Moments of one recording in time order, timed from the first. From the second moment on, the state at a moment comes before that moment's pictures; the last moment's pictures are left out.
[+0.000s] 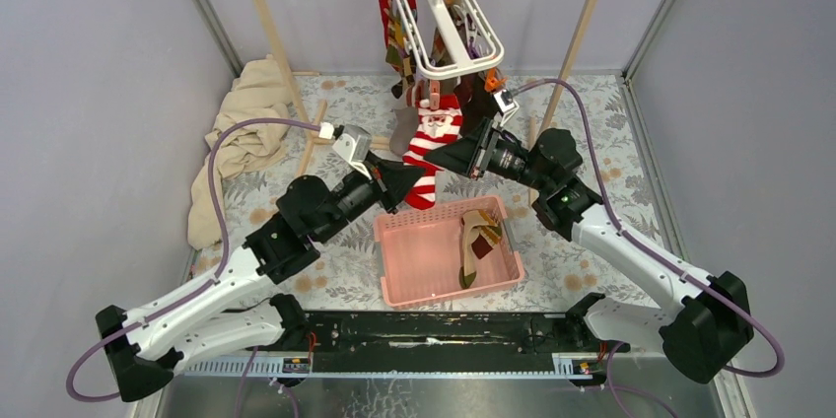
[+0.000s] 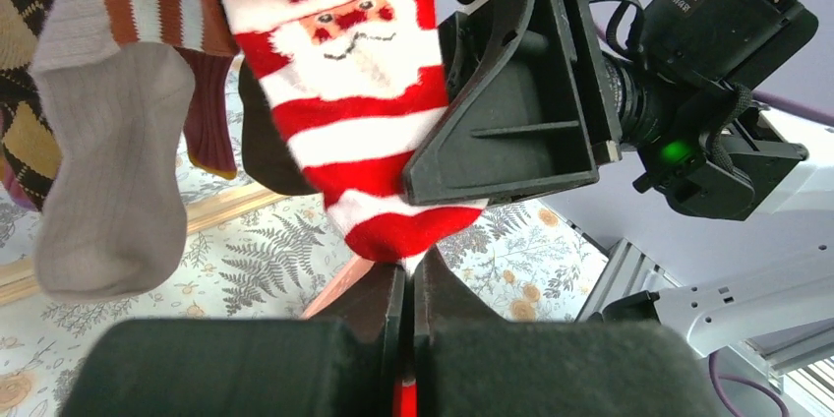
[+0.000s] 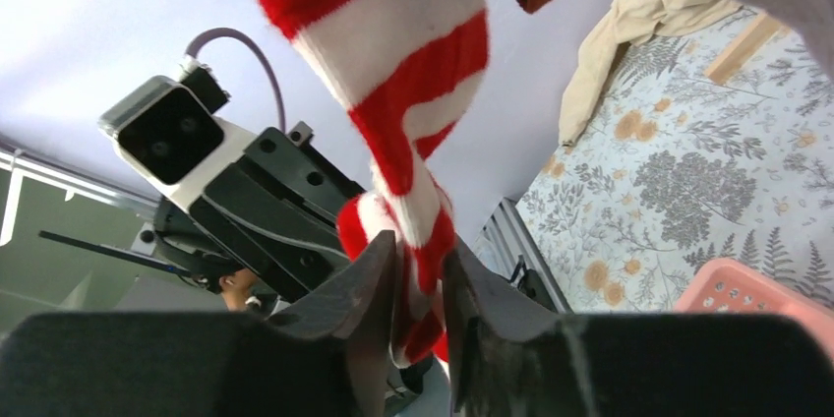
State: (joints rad) left arm -0.91 0.86 0.81 0.15 -0.07 -0.36; right arm 0.61 1.15 0.86 0.44 -0.57 1.15
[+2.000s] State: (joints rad) left arm -0.48 0.96 1.29 -0.57 0.31 -0.41; right arm 0.92 1.26 1.29 0.15 0.11 -0.03
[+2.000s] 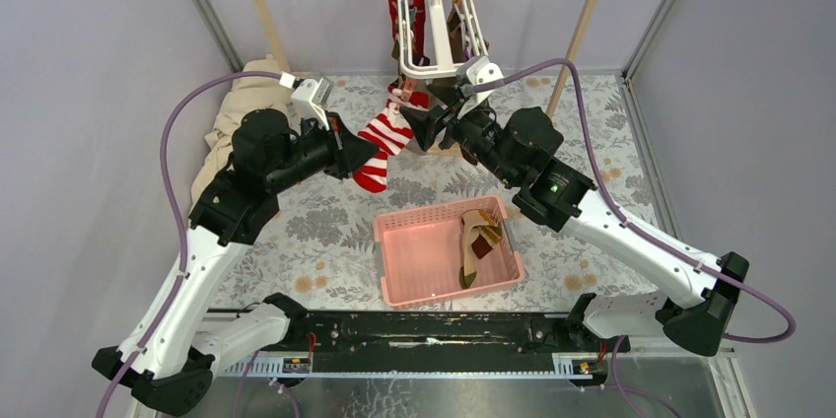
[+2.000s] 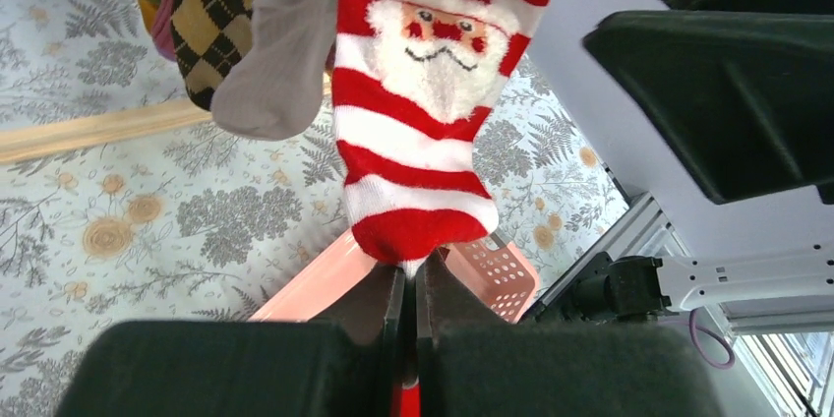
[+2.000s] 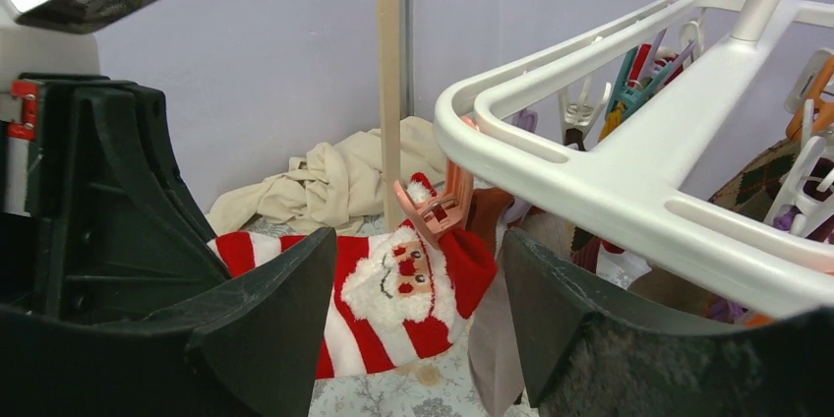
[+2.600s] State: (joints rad) left arm -0.46 0.97 1.34 -0.66 0.31 -0.44; right arm 0.91 1.29 1.29 0.20 0.09 -0.06
